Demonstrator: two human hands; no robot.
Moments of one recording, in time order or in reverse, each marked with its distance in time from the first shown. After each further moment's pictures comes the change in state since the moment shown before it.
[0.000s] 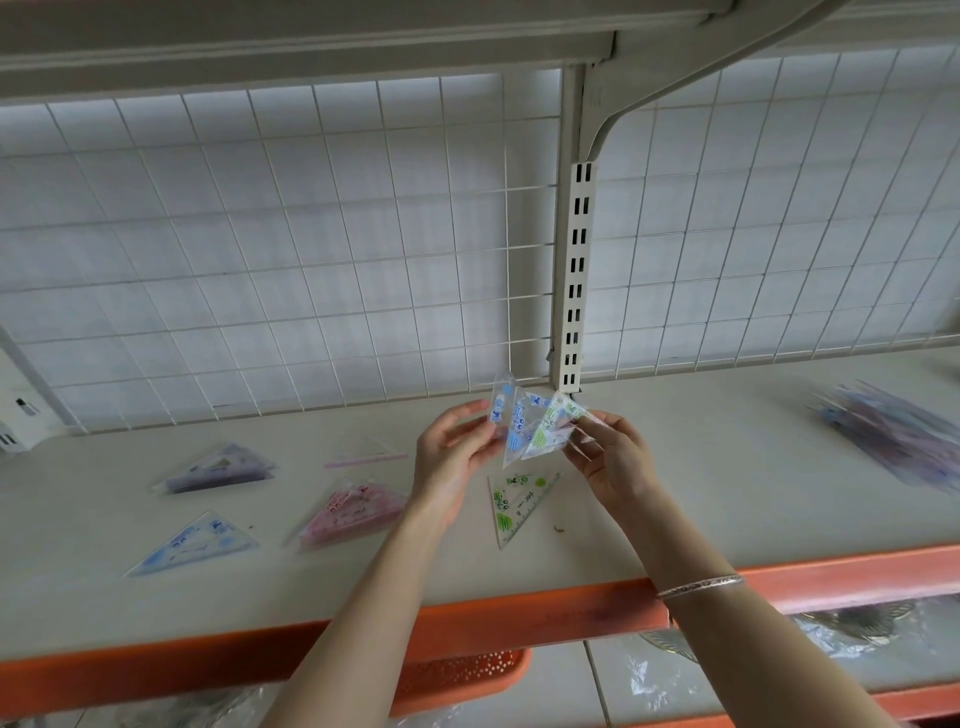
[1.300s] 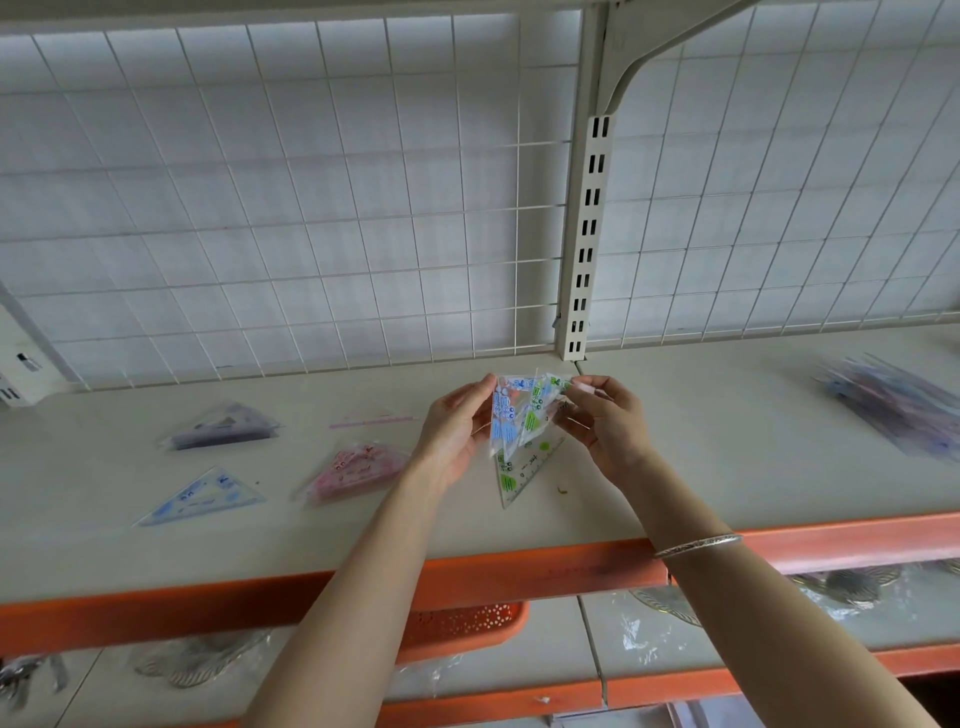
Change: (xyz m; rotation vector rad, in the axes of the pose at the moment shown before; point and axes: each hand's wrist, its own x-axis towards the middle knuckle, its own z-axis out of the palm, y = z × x) left_hand 0.005 -0.001 -0.004 0.039 -0.030 -0.220; right_hand -0.004 0.005 0.004 -0.239 -0.097 -0.056
